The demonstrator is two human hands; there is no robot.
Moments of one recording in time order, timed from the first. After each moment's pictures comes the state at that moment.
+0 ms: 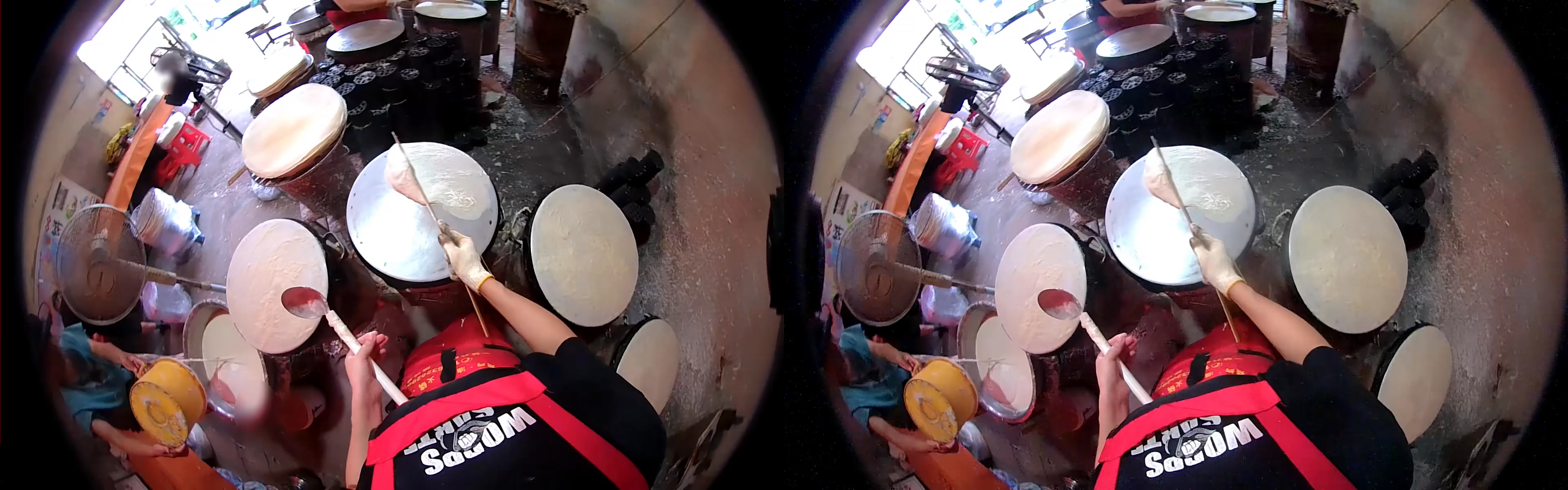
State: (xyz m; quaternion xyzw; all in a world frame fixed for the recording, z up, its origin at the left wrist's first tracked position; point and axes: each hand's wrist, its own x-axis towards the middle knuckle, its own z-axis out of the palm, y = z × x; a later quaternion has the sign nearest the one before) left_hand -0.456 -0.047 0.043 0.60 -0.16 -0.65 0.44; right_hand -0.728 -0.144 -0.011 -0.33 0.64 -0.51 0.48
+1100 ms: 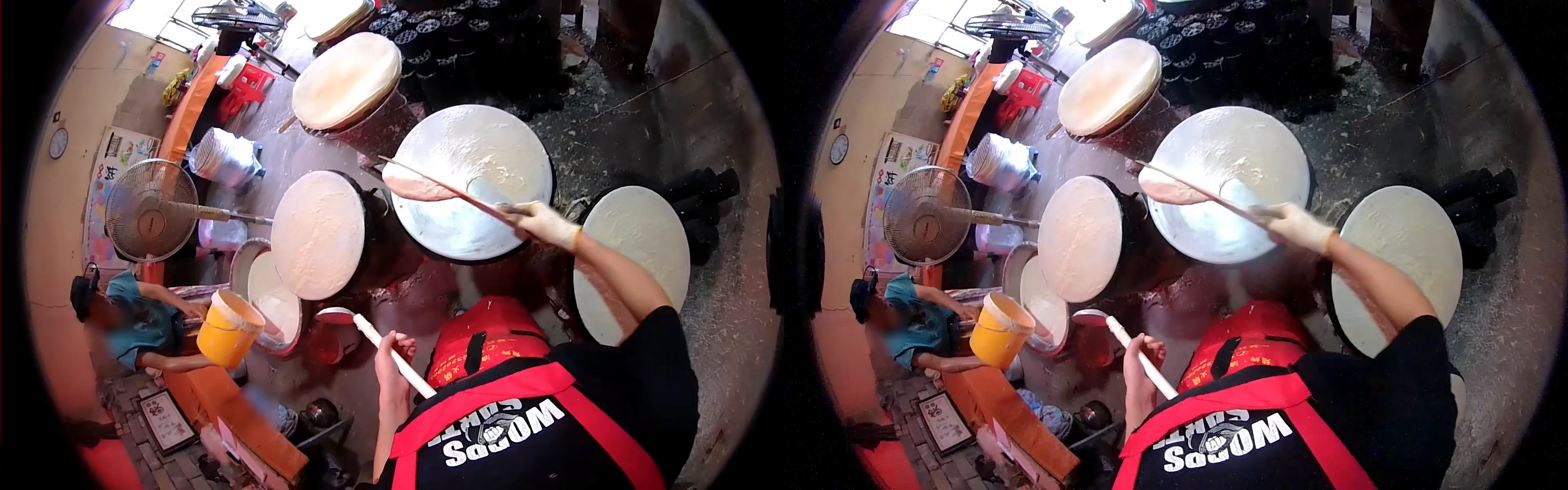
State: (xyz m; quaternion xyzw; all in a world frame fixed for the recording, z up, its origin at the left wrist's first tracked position) left_hand -0.500 0.007 0.065 0.64 0.01 -0.58 0.51; right_hand -0.854 -0.173 0.020 -0.49 0.50 -0.24 0.67
